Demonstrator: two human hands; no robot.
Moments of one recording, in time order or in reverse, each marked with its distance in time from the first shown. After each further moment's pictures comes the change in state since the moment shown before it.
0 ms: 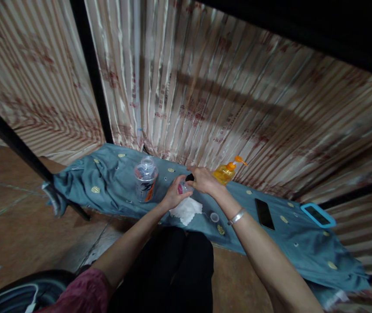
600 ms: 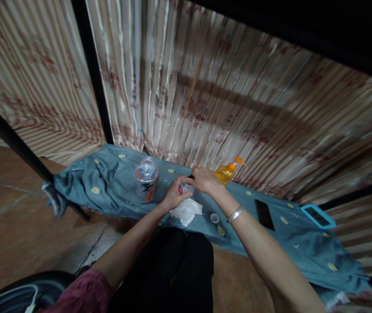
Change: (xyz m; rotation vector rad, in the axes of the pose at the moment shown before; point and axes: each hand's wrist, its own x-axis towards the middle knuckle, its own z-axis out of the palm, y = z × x) left_hand 0.000 0.005 0.000 0.001 -0.009 -0.015; right_hand 0.004 0.003 -0.003 -0.027 -0.028 0.051
